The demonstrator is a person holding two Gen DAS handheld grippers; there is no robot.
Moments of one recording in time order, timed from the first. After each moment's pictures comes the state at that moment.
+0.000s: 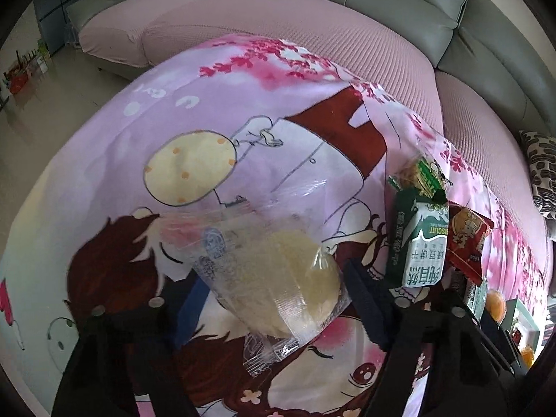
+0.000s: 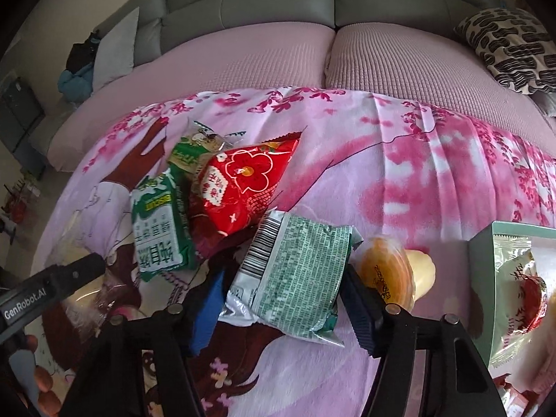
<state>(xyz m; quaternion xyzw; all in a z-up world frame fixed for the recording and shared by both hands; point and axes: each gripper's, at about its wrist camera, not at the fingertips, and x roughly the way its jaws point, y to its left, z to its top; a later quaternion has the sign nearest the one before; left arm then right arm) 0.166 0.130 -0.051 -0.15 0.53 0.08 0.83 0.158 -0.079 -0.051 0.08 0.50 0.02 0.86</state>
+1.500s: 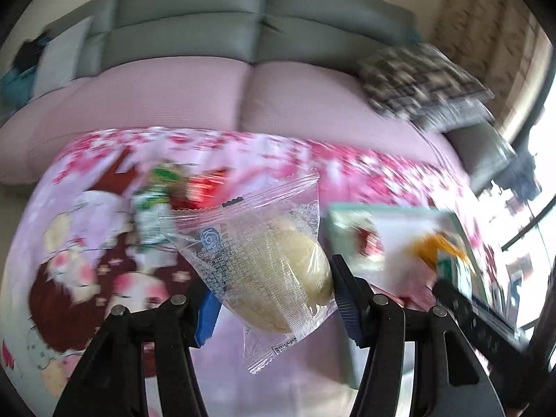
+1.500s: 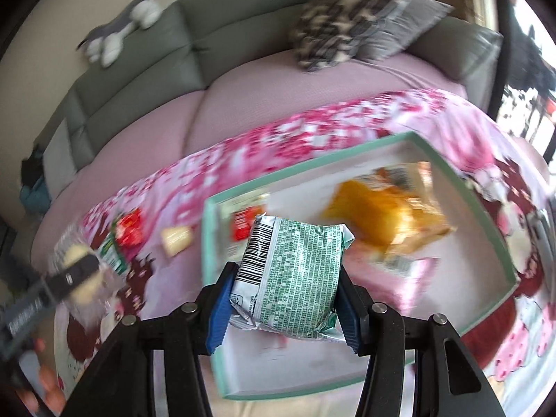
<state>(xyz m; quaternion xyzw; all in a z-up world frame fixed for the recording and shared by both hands) 0.067 -0.068 0.044 0.00 0.45 -0.19 0.87 -0.027 -0.263 0.028 0.24 0.42 -0.16 0.86</state>
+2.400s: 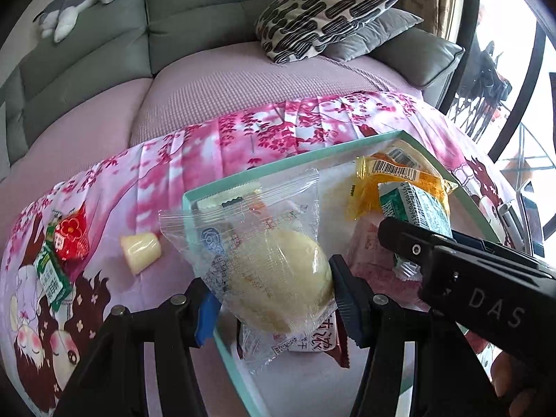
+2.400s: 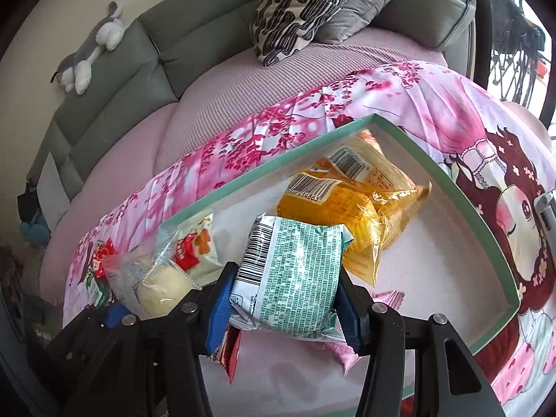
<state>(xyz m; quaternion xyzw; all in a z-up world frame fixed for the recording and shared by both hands) 0.045 -0.208 -0.008 0.15 0.43 -0.28 0.84 -0.024 -0.327 -0.006 0.30 0.42 -0.16 0.84</state>
